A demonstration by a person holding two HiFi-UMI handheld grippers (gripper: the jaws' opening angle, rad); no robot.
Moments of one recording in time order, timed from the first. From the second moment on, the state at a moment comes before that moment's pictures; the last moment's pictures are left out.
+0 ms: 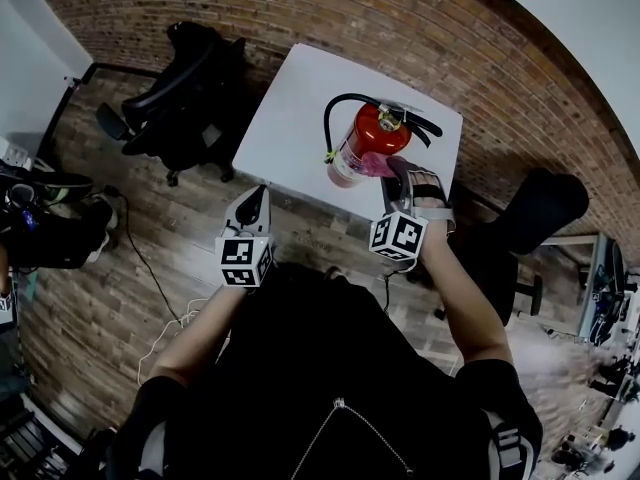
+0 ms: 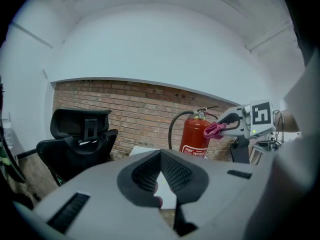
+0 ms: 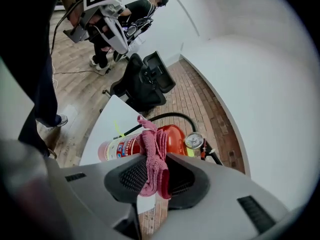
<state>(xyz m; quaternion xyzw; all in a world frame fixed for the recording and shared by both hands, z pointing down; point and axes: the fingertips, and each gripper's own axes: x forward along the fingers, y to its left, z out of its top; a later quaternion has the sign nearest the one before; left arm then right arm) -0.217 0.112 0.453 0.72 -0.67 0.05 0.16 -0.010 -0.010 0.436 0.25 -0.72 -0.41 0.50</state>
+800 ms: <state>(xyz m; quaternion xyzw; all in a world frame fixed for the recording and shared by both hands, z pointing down) -0.254 0.082 0.484 0.75 -0.63 0.06 0.18 -0.031 0.032 0.492 0.30 -0.76 -0.27 0.51</state>
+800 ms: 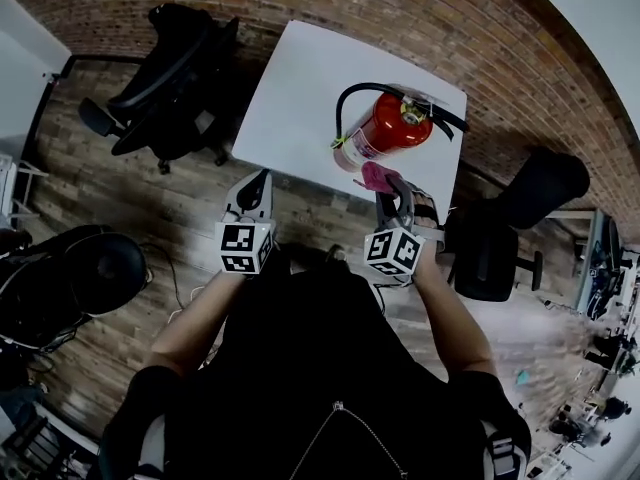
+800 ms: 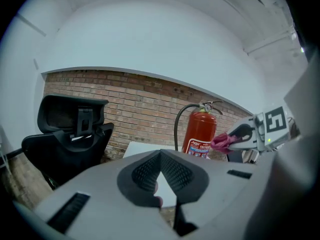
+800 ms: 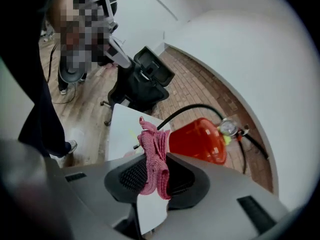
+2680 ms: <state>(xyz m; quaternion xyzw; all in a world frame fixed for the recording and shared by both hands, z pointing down) -0.316 0.109 0.552 0.73 -0.64 0.08 0.22 -0.069 -0.023 0.741 0.32 -0.70 -0.16 0.62</state>
